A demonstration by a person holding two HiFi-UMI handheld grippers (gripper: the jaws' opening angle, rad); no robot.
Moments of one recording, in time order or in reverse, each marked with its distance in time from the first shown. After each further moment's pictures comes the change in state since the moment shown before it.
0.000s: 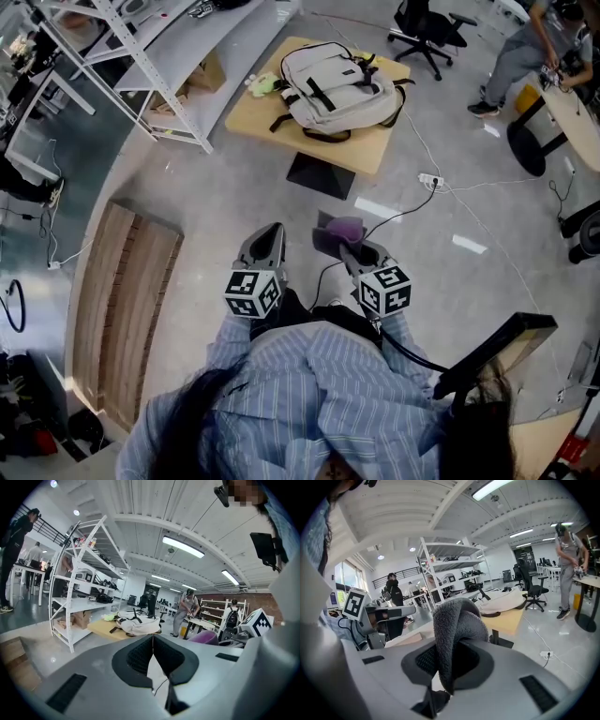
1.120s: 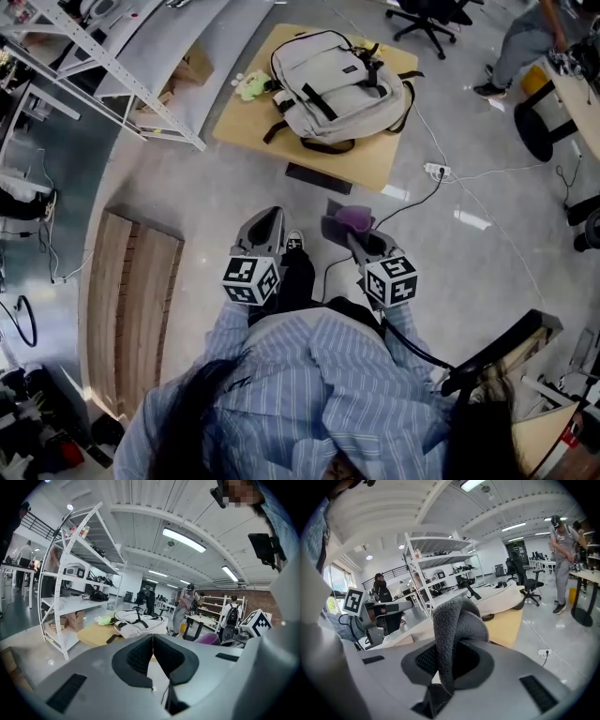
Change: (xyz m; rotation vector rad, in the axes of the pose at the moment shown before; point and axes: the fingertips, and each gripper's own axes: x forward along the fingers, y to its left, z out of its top) left arm 0.126 0.069 0.032 0.030 0.053 -0.043; right arm 0.090 -0.086 0.043 0.078 0.050 -0.064
